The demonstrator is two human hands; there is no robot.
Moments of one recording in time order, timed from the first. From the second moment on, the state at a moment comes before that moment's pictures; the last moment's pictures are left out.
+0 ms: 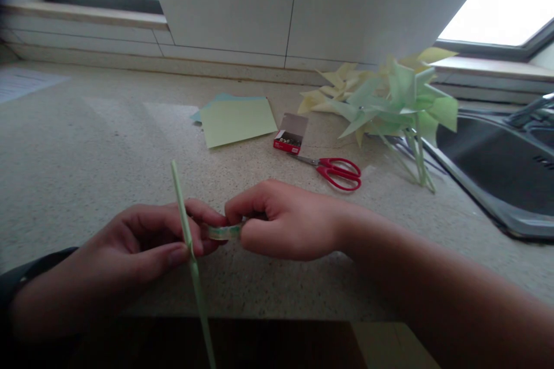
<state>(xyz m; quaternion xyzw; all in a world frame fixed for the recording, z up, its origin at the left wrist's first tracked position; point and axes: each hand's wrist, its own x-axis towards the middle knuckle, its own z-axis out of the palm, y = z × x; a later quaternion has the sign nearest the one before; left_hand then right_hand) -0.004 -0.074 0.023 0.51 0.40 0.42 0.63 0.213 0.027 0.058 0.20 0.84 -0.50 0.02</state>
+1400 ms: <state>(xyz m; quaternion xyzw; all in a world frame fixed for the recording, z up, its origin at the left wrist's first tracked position) -0.007 -0.082 0.022 0.43 0.33 0.41 0.73 0.209 0.025 0.055 0.15 0.86 -0.48 -0.01</state>
